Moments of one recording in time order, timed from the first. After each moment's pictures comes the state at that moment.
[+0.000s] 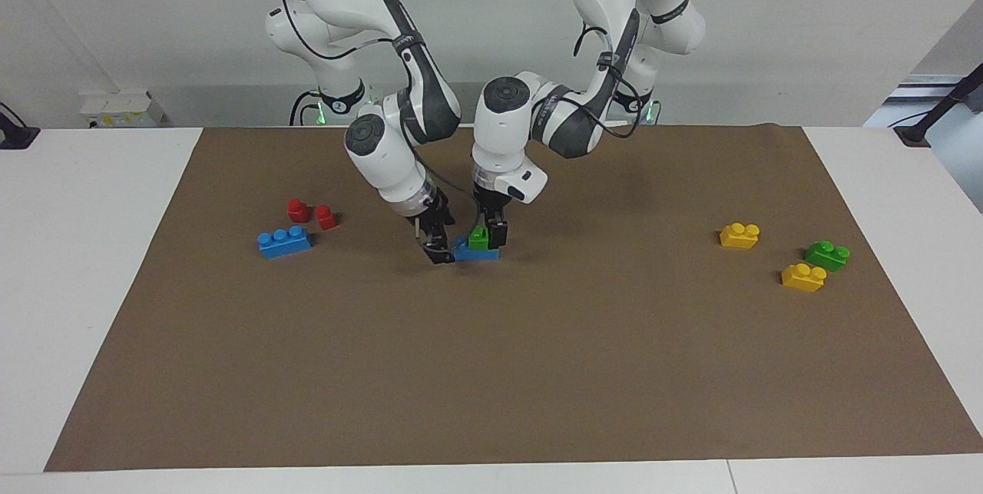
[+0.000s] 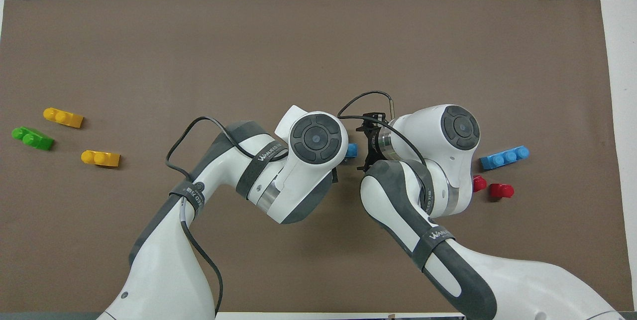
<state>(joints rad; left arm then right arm) -0.69 0.39 -0.07 -1.77 0.01 2.25 -2.42 0.50 0.26 -0.07 -2.10 0.50 2.45 1.65</state>
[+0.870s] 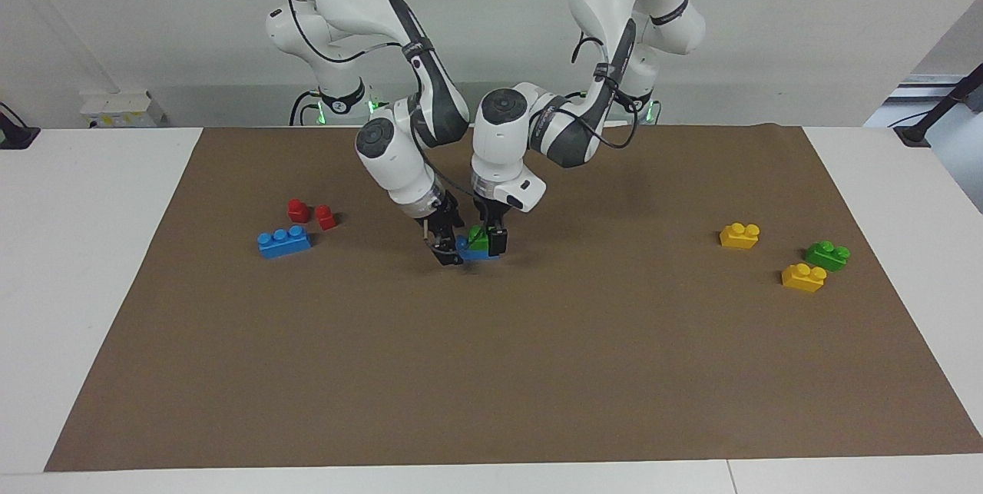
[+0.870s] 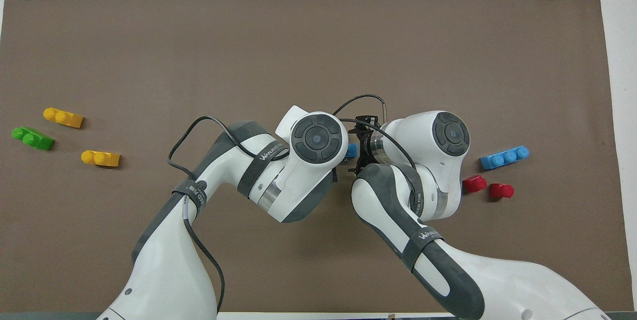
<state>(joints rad) -0.69 0.40 -0.07 -1.77 0.01 2.26 -2.42 0.53 0.28 -0.07 -2.10 0.56 2.49 1.65</state>
